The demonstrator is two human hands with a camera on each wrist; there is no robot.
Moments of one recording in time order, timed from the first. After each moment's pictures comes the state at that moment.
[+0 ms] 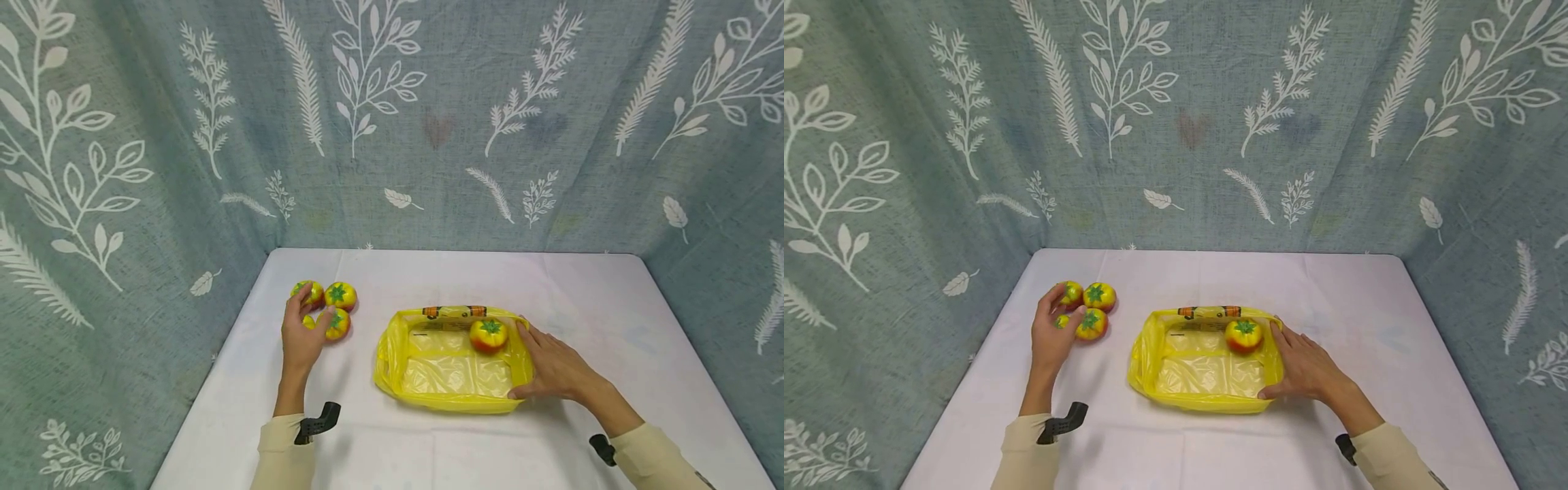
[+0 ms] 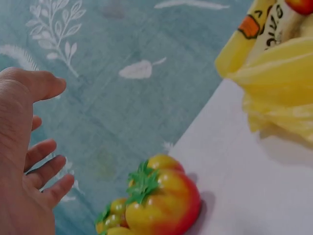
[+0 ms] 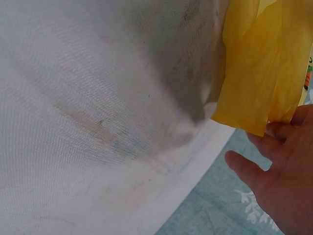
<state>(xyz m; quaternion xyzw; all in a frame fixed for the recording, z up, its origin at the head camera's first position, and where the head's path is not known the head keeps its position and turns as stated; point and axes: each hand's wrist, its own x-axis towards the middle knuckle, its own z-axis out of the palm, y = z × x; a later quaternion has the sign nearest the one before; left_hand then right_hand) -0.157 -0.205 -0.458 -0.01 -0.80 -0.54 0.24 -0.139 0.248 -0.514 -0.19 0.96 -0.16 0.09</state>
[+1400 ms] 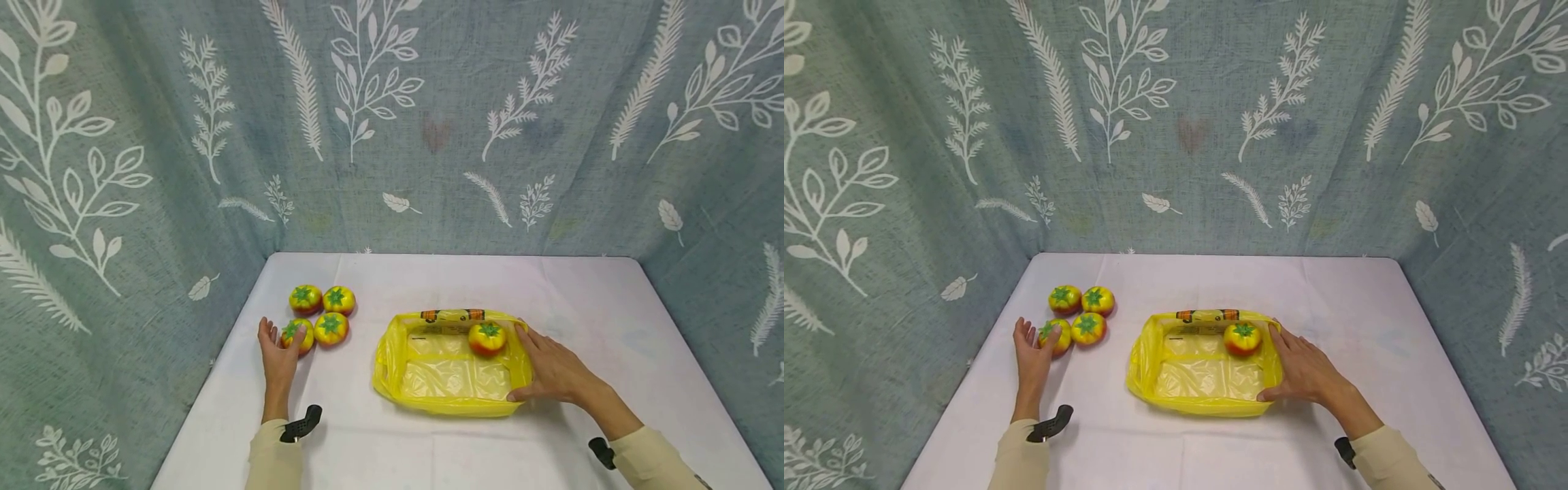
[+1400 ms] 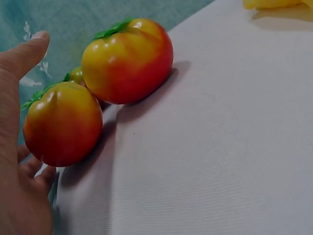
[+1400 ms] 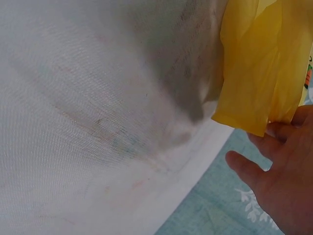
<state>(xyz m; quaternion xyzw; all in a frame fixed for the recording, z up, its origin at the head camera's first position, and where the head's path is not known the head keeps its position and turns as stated) -0.179 -0.283 -0.565 0.18 -0.76 -0.59 0.17 -0.140 0.248 -0.513 -0.18 0.96 -0.17 0.10</state>
